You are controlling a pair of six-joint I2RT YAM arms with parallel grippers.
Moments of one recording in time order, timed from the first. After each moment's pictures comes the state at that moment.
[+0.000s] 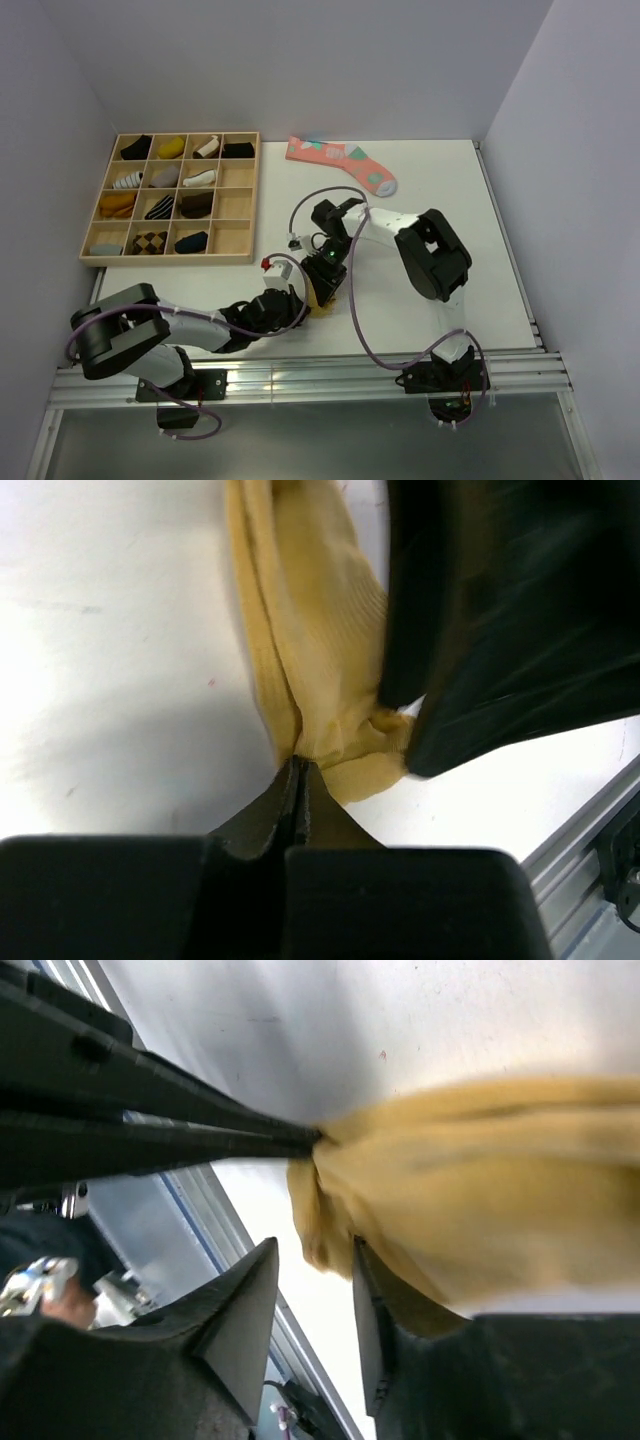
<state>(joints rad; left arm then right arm) -1.09 1.47 0.33 0.59 -0.30 -0.87 0.66 2.06 1.40 -0.99 -0.74 -0.31</state>
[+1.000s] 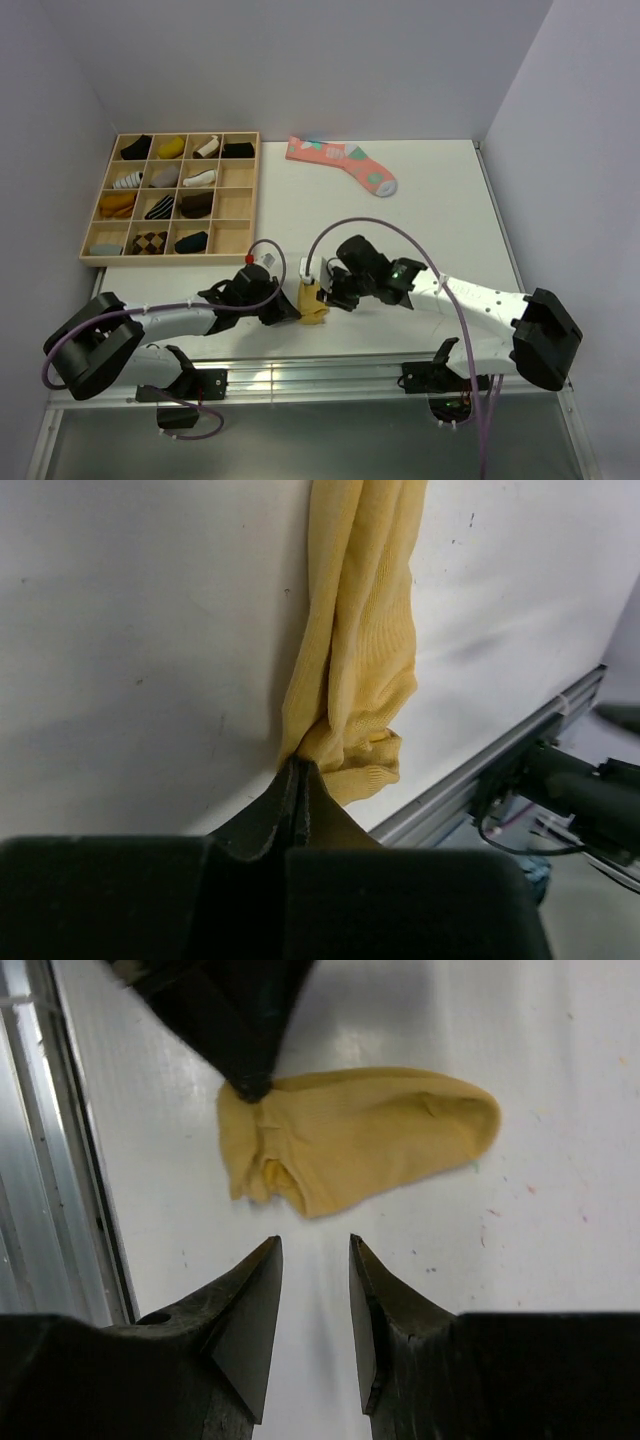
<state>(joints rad) -0.83 1.31 0.39 0.16 0.15 -1.10 0.84 1.27 0.81 -0.39 -0.32 -0.44</state>
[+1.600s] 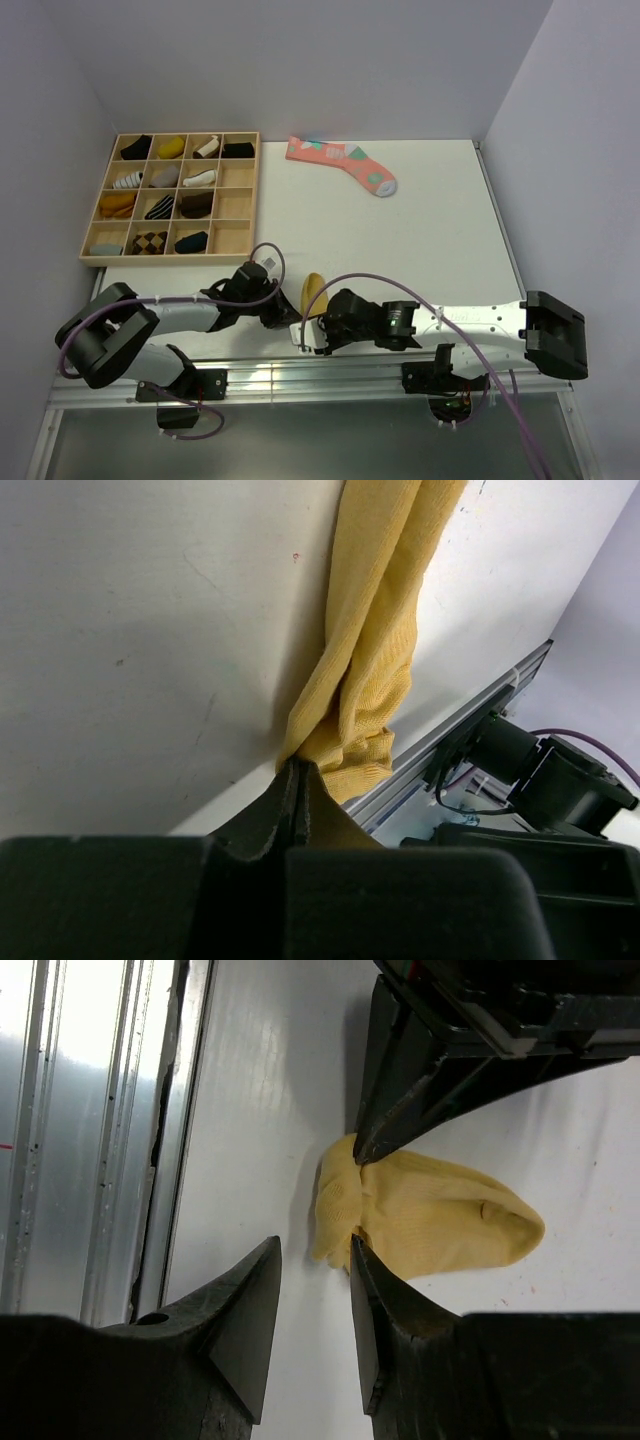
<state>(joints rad) -0.77 1.38 0.37 0.23 0.35 -1.20 1.24 1.17 0.57 -0.17 -0.09 -0.63</state>
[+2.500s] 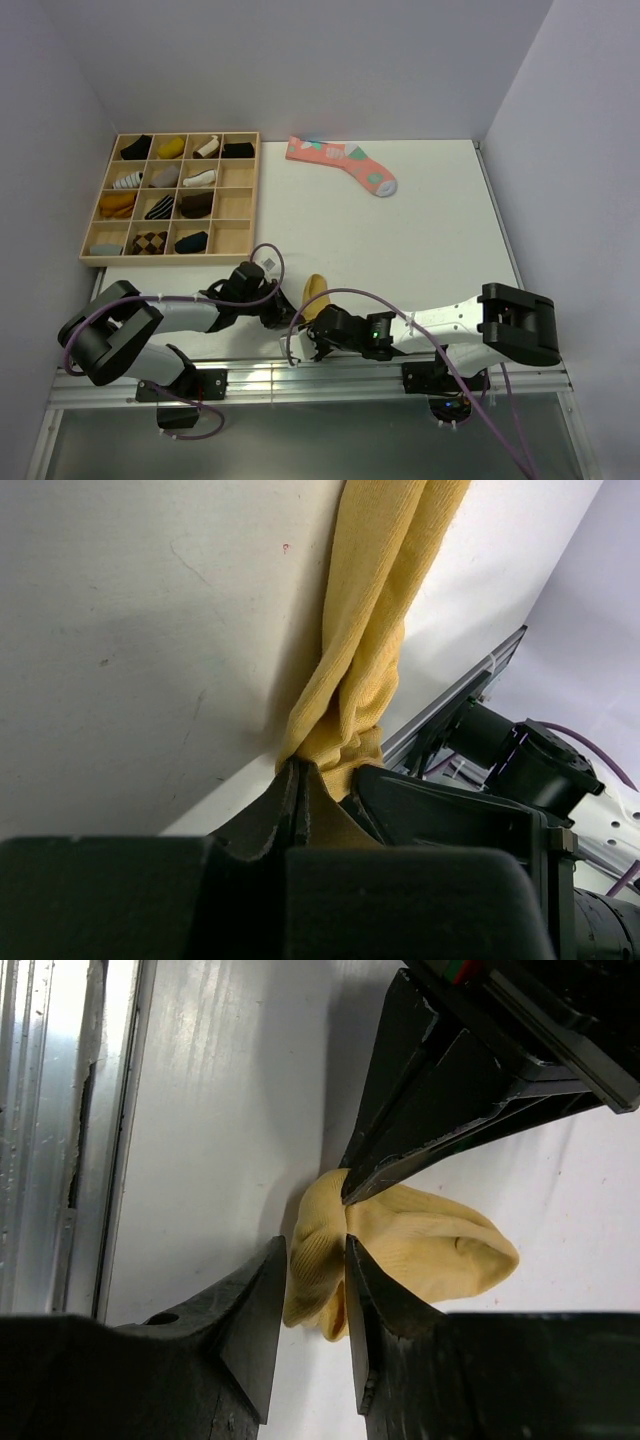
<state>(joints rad) -0.74 1.41 0.34 0.31 0.42 -1.23 1.34 1.37 0.51 0.09 0.13 -0.72</state>
